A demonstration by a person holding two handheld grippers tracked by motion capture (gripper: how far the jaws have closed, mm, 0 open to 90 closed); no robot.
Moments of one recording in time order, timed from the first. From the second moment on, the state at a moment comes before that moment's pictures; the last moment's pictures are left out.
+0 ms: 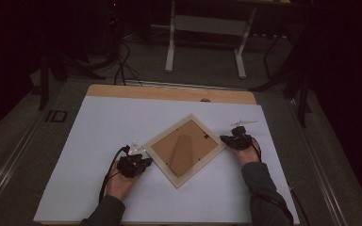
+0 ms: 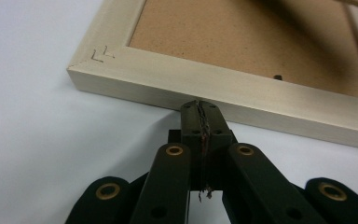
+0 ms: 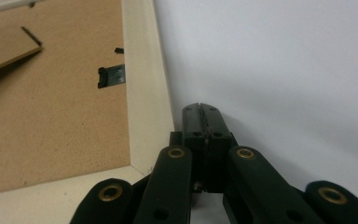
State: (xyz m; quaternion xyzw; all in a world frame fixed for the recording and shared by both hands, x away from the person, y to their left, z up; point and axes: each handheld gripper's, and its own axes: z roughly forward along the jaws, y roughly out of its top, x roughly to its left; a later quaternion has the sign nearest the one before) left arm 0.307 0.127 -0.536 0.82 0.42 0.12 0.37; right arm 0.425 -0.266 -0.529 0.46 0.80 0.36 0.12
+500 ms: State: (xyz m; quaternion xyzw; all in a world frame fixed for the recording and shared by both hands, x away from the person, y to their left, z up) left arm 0.324 0.131 -0.534 0.81 0.44 0.12 0.36; right arm 0.415 -0.269 -0.528 0.44 0.81 0.36 0.12
